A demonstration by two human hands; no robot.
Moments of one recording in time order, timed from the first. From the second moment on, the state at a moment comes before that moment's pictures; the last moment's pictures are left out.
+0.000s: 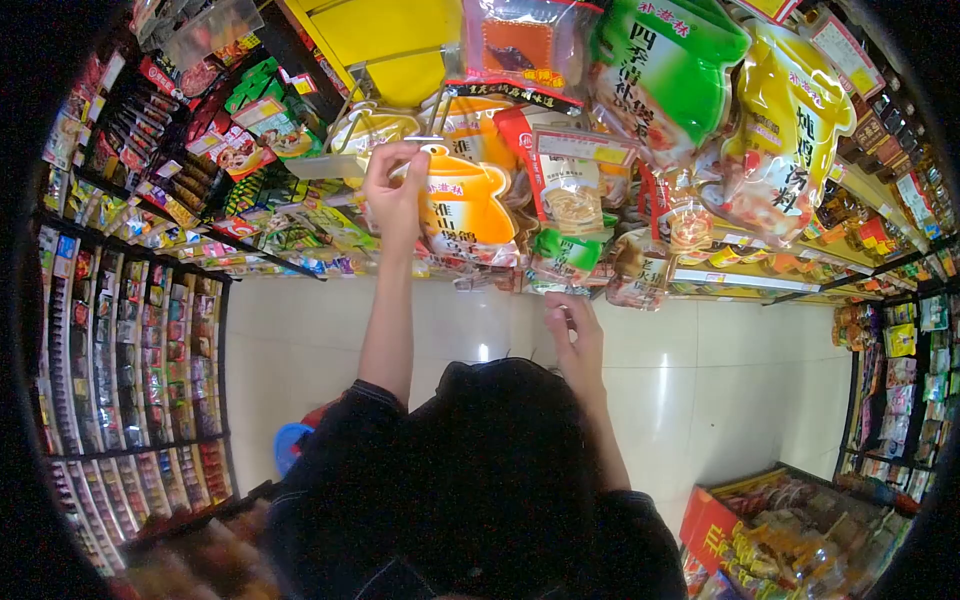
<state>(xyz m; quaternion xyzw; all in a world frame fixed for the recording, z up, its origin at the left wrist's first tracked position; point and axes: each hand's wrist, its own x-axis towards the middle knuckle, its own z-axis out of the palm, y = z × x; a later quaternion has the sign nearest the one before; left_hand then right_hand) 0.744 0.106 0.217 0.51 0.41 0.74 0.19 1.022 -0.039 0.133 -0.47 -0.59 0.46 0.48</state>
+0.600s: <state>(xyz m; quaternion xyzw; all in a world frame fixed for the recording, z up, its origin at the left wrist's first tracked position) 0.747 0.116 0.229 0.51 0.41 0.74 0.19 1.035 -0.043 0.128 -0.47 -0.58 0.47 0.47</state>
